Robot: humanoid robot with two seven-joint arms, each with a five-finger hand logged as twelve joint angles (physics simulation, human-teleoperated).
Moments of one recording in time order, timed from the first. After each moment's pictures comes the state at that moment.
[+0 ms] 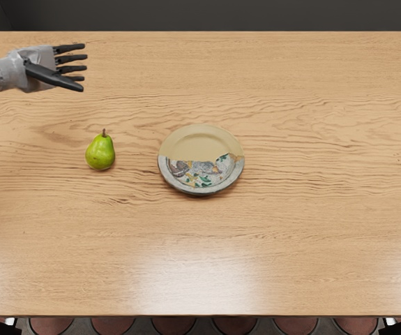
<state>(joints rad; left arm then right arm) -1.22 0.51 -0.13 -0.47 -0.17 -0.61 0.22 -0.06 0.00 -0.04 0.29 -0.05 0.03 0.06</state>
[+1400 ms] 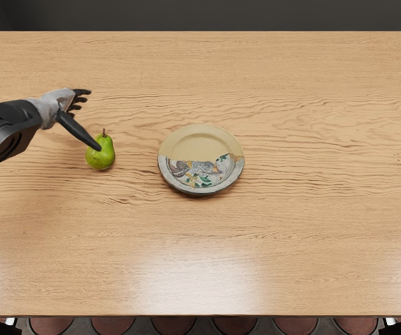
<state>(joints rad) -1.25 0.60 0.10 -1.08 0.30 0.17 0.25 -0.06 0.00 -0.04 0.26 -0.04 0.03 0.06</state>
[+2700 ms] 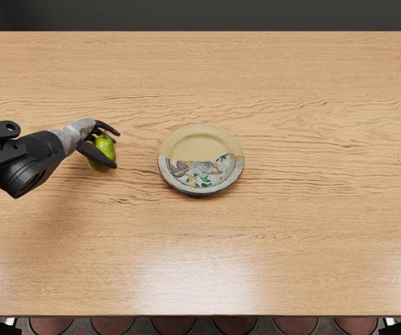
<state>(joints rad) -1.21 0.58 0.17 -1.25 0.37 0.31 0.25 -0.06 0.00 -0.04 0.26 -0.04 0.03 0.06</state>
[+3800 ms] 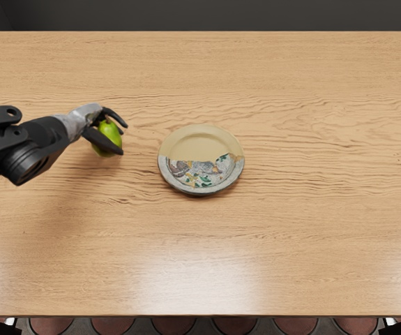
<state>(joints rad) -1.28 0.57 0.16 -1.26 0.37 0.30 0.26 -0.06 0.00 -0.04 0.26 -0.04 0.03 0.06</state>
